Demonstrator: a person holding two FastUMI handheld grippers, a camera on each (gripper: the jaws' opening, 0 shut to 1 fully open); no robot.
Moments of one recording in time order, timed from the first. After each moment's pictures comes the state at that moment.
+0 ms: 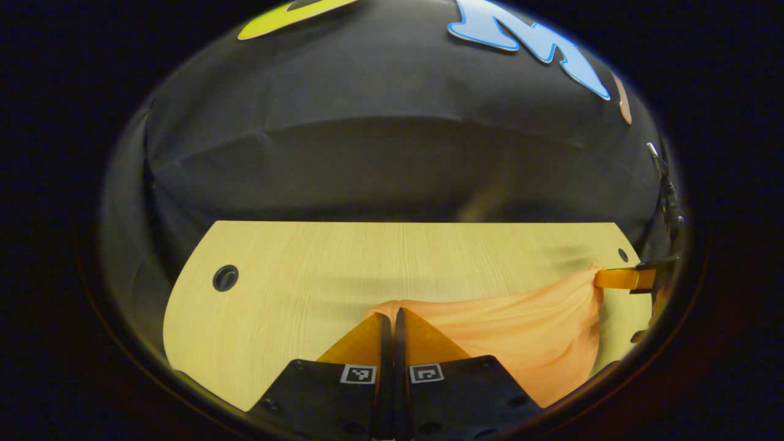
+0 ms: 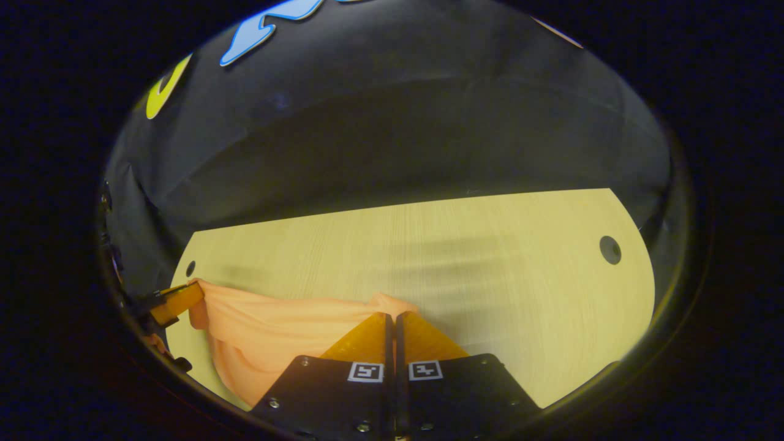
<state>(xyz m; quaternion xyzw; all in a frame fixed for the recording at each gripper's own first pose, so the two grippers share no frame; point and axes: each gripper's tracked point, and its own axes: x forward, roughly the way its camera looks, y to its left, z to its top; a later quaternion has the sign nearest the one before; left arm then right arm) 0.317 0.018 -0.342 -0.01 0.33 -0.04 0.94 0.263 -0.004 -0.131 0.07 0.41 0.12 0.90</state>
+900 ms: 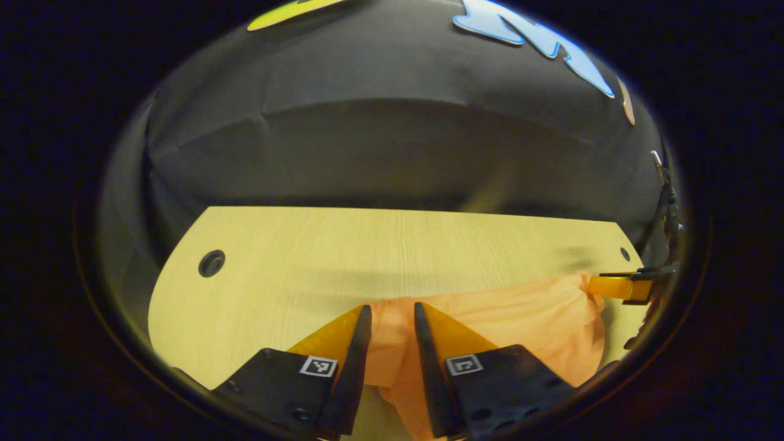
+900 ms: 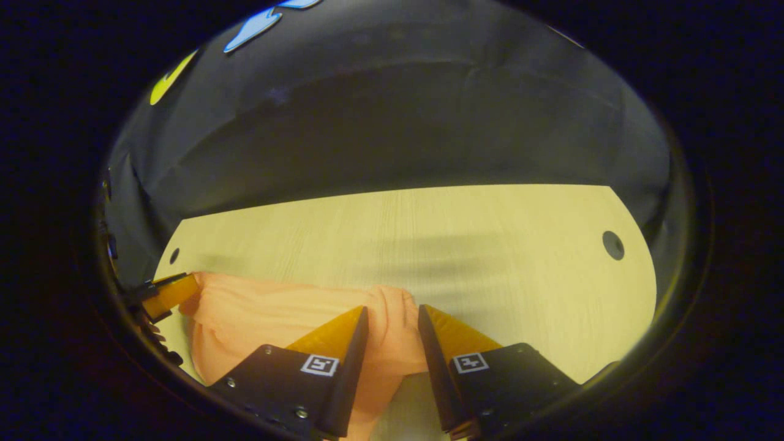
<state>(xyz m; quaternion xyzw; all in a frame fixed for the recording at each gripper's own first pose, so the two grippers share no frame) 0.302 0.009 -0.344 -0.02 0.32 -0.04 0.95 0.260 -0.024 -0.140 0.06 0.40 0.11 0.91</state>
